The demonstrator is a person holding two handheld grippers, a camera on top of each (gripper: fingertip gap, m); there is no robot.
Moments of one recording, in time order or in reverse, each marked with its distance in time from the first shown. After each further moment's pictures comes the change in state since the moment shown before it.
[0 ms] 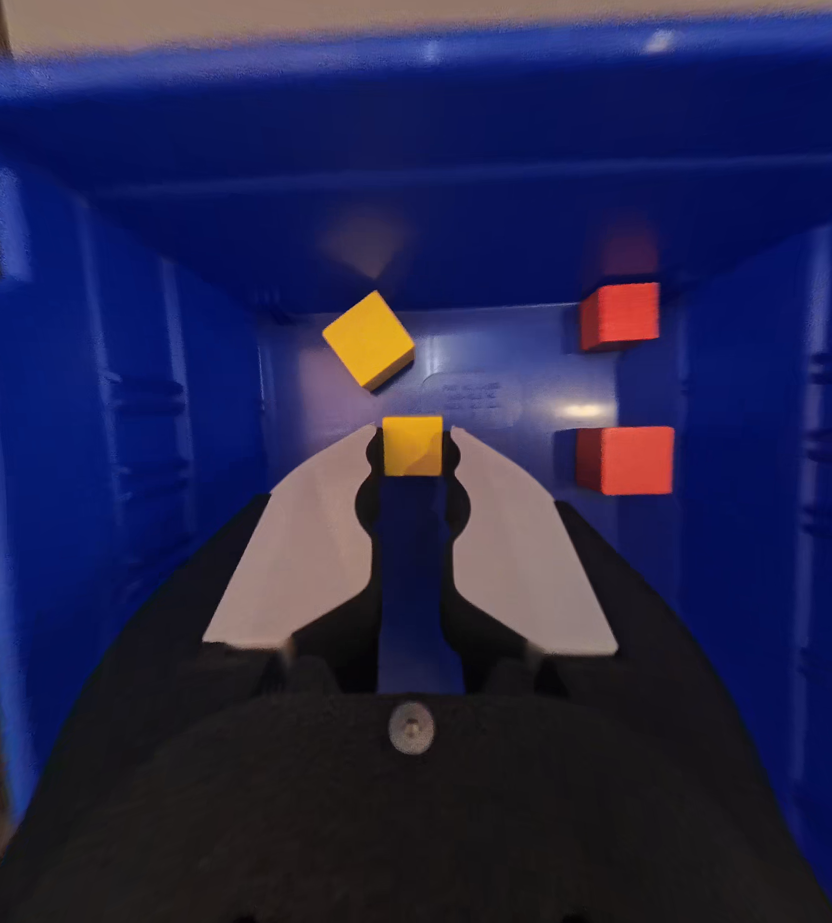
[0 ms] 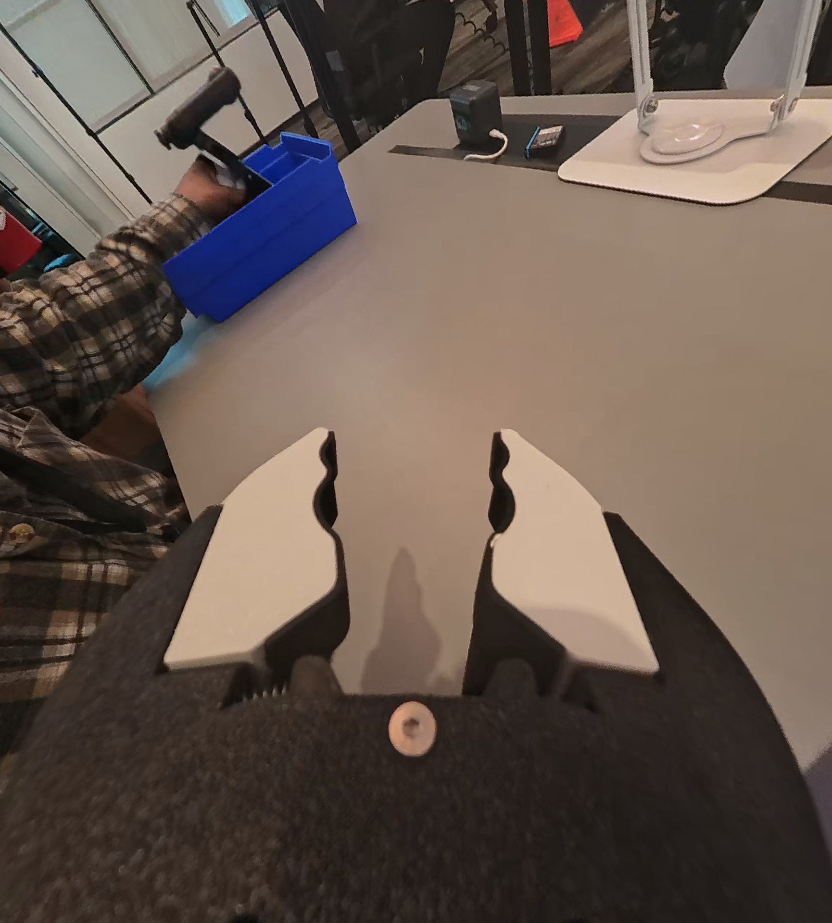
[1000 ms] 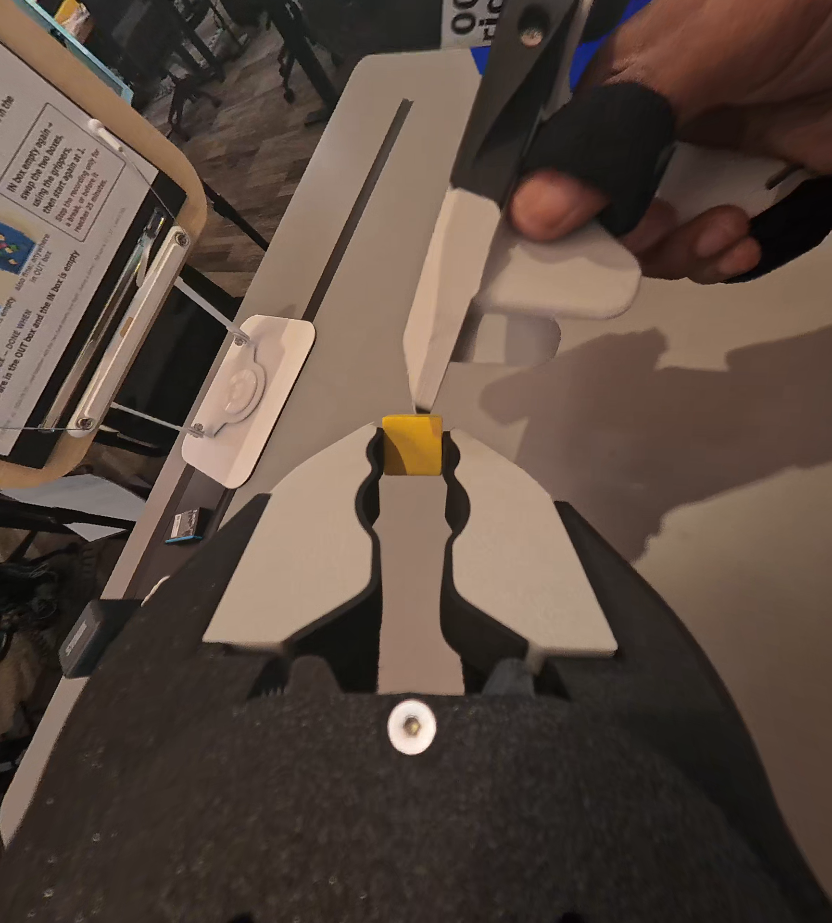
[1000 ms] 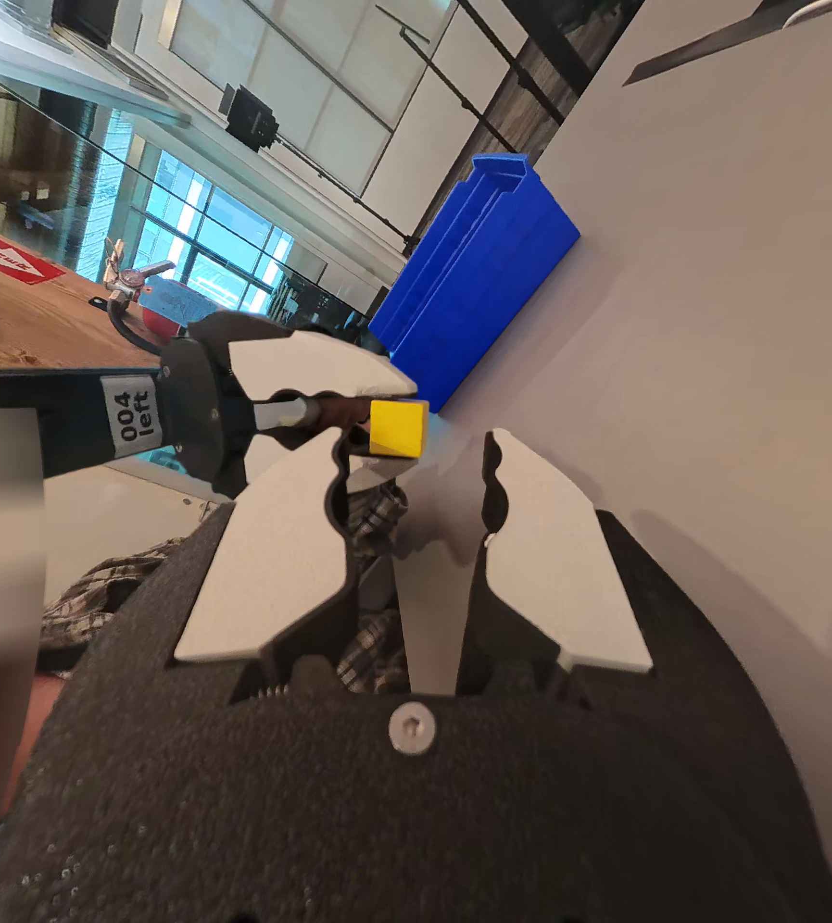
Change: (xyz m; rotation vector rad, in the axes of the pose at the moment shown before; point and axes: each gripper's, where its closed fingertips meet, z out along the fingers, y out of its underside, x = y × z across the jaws) left arm 0.447 -0.020 -0.153 0.624 0.324 1.062; right arm -0.081 -0.079 0.180 -0.095 -0.491 0.456
